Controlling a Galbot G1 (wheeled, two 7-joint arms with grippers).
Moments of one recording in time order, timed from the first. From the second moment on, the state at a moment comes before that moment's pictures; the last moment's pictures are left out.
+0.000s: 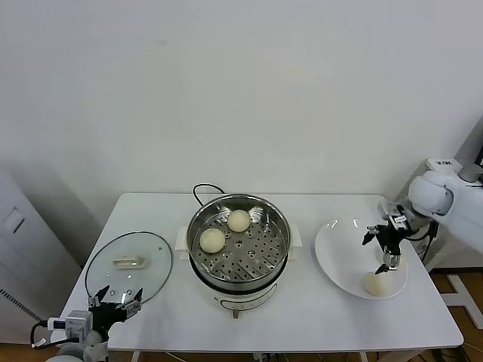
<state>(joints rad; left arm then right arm) 1.59 -1.15 -0.63 -2.07 -0.37 0.50 -0.08 0.28 0.50 -1.13 1.26 0.18 -0.11 -1.18</state>
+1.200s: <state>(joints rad) 1.60 -1.15 -0.63 -2.07 -0.36 0.50 -0.08 -0.05 0.55 -0.84 1.13 0.00 -0.10 -1.17</state>
